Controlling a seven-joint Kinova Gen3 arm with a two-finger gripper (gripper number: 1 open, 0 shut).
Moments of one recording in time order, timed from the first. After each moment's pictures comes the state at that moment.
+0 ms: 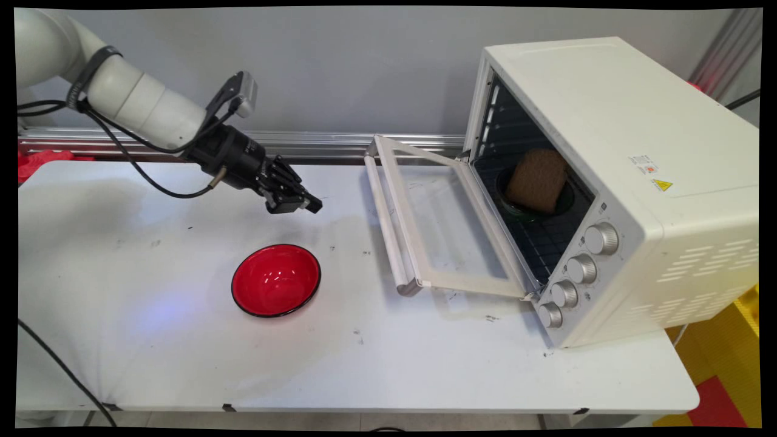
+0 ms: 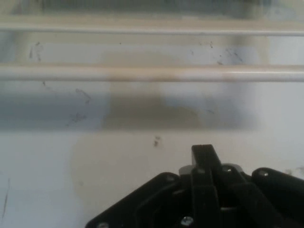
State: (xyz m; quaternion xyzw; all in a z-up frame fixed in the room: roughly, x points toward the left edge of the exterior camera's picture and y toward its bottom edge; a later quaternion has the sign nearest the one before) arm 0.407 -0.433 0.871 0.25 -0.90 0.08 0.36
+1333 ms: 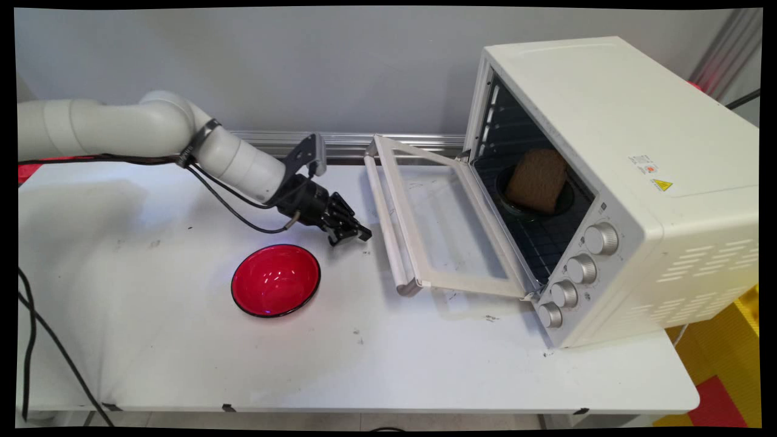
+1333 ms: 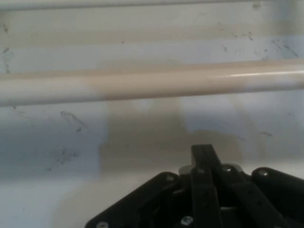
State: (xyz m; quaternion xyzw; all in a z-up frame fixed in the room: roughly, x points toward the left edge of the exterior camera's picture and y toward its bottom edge) arm 0.350 -0.490 0.750 0.21 -0.90 0.09 0.37
